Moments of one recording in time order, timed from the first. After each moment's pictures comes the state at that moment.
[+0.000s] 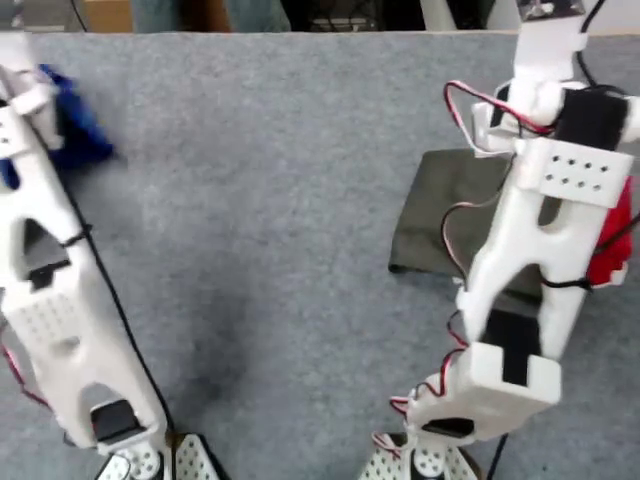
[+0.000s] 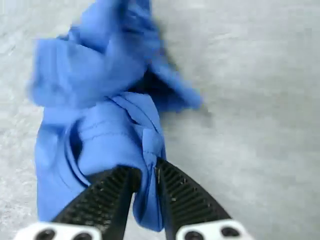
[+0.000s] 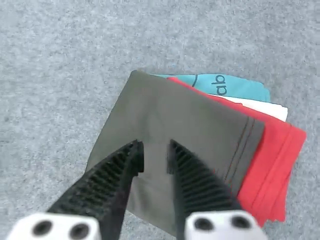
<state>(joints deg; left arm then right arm) -23.6 29.6 -62.7 100.7 -16.5 13.1 6.5 -41.3 101.0 17.4</state>
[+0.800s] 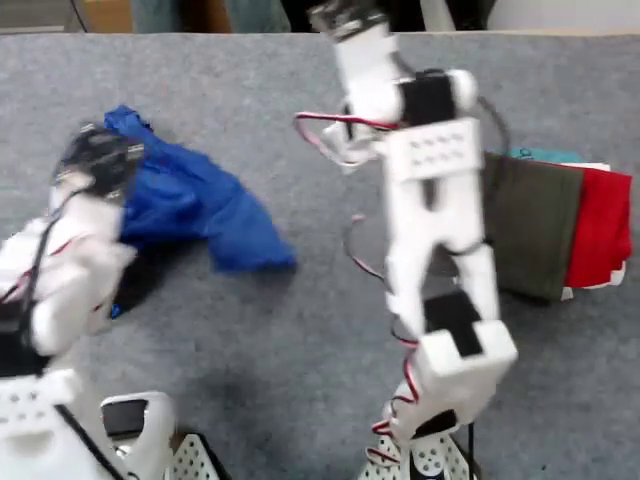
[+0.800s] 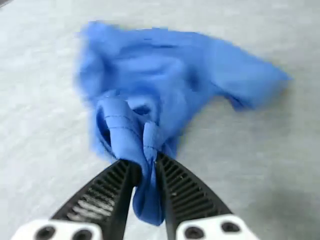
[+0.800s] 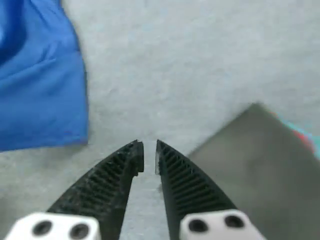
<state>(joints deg) -16.6 -51.6 10.7 99.7 -31.0 -15.0 15.5 -38.8 100.4 14.2</state>
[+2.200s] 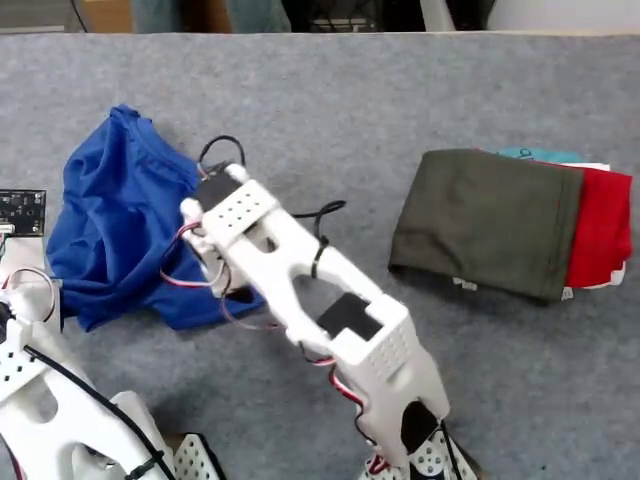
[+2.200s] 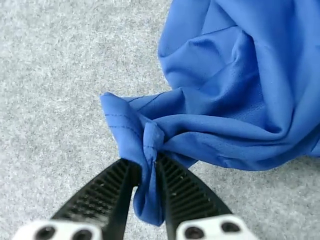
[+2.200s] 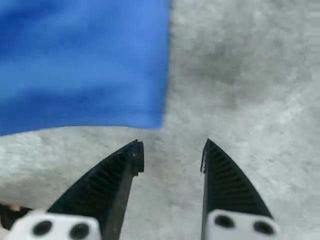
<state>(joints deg) -45.9 -52.3 53.5 64.7 -37.0 -44.8 32.5 -18.5 97.2 -24.7</state>
